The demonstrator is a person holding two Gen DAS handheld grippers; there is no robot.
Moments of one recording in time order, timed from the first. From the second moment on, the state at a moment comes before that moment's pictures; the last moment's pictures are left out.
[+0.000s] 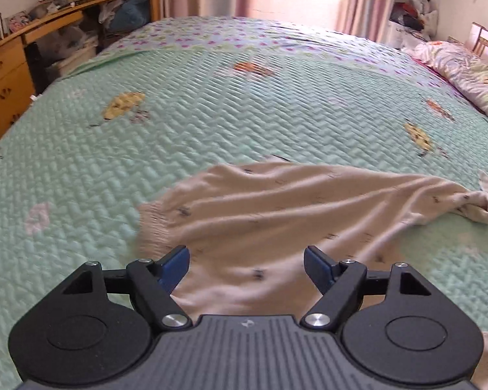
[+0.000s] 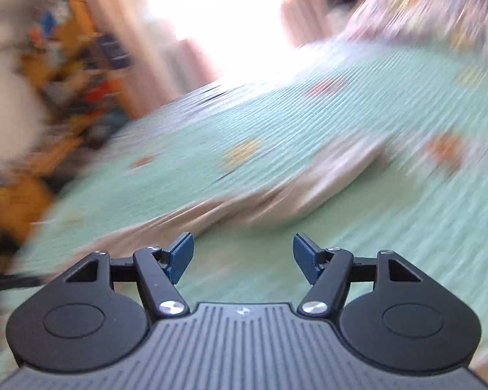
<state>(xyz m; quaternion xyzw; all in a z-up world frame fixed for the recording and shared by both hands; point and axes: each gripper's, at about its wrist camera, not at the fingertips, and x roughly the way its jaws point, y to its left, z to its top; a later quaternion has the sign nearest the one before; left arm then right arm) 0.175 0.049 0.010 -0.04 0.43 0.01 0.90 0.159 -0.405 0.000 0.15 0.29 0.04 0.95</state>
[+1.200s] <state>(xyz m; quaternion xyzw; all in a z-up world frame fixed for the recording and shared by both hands) 0.155 -0.035 -0.039 -0.07 0.48 -0.01 0.87 0.159 -0.538 -0.037 0.19 0.29 0.17 0.92</state>
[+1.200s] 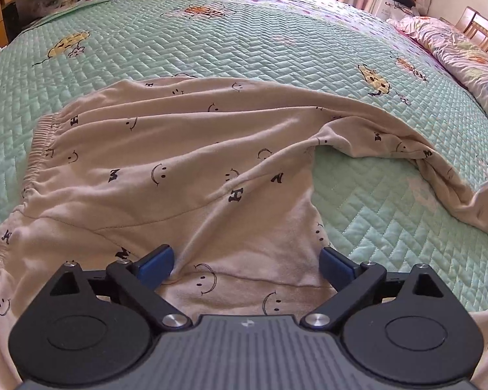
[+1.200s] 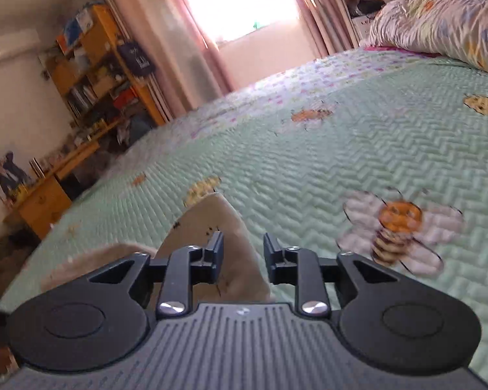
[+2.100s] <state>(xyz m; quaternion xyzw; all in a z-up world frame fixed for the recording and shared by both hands) 0.151 -0.037 -0.040 -0.08 0.49 -0.01 0.87 0.110 -0.500 -0.037 0.19 0.38 0.25 0.87</state>
